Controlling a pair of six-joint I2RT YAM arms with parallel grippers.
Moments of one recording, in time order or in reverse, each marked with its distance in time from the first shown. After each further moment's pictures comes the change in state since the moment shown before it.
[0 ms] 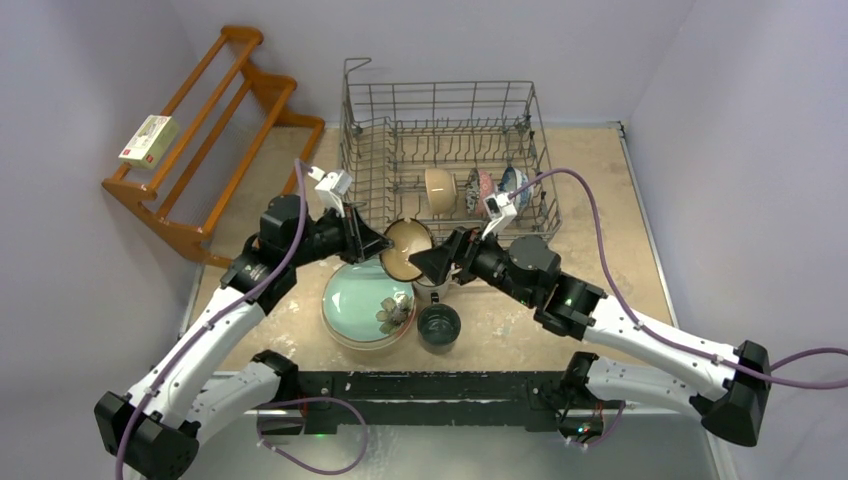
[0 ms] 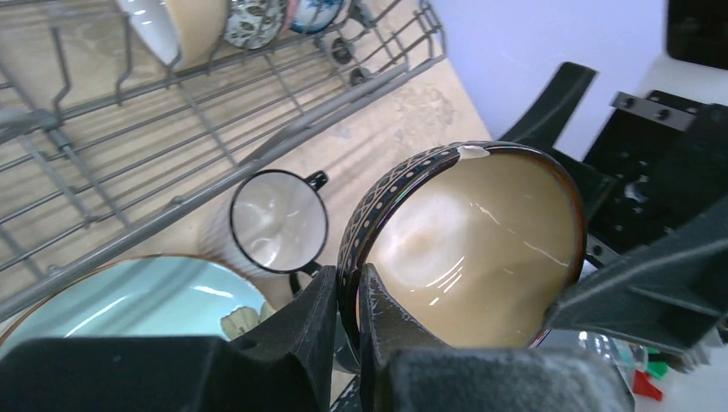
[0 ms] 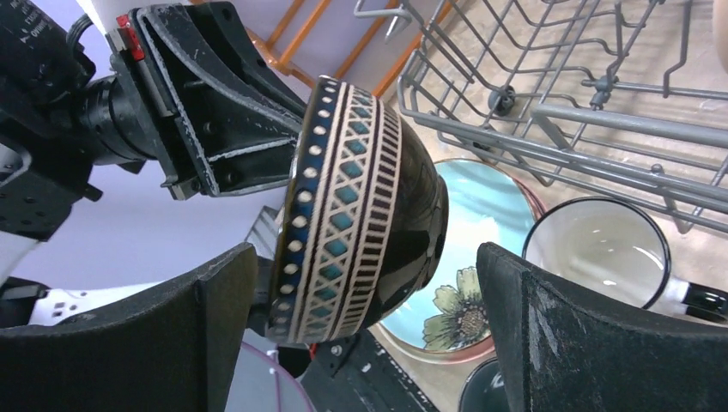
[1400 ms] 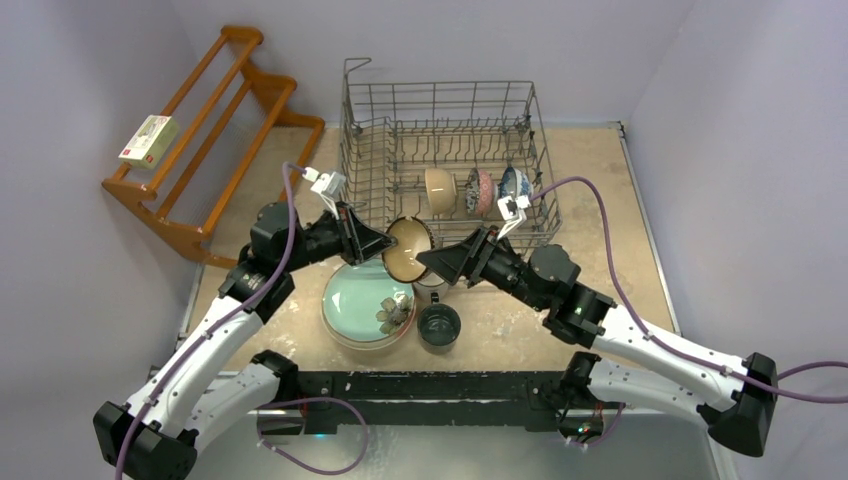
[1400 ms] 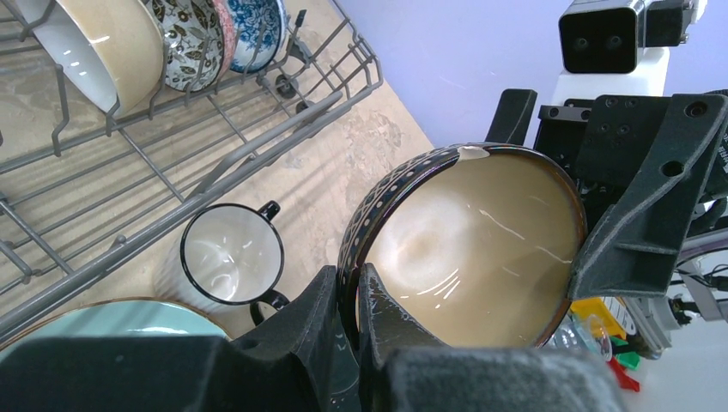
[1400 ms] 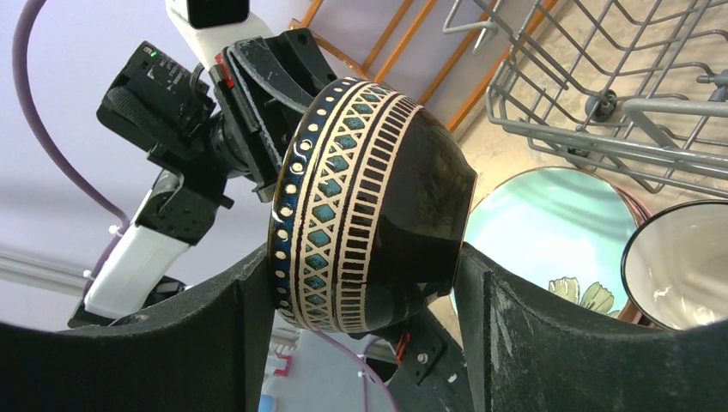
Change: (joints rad) left arm 0.006 -0.057 -0.072 0.199 0.104 -0.084; right arm -0.013 -0.087 -0.080 0.156 -0.087 0.188
